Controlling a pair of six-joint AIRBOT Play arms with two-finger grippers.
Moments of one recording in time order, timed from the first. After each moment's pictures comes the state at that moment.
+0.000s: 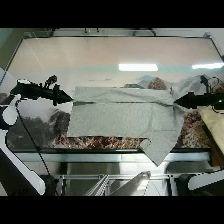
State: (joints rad) left arm 0.29 -2.18 1.69 0.56 -1.73 -1.15; right arm -0.54 -1.81 1.24 -0.63 1.37 0.76
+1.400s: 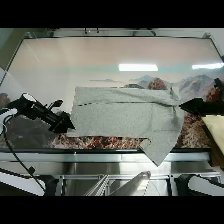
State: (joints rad) left arm 0.20 -1.75 1.01 0.94 -1.52 -1.19; right arm -0.58 -1.35 0.86 -0.61 1.28 0.79
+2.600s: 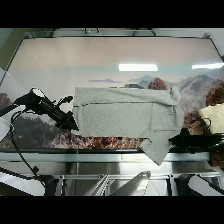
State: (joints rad) left arm 0.09 -1.75 1.08 0.89 -1.62 -1.06; right arm -0.67 -1.18 0.36 -0.79 1.17 1.11
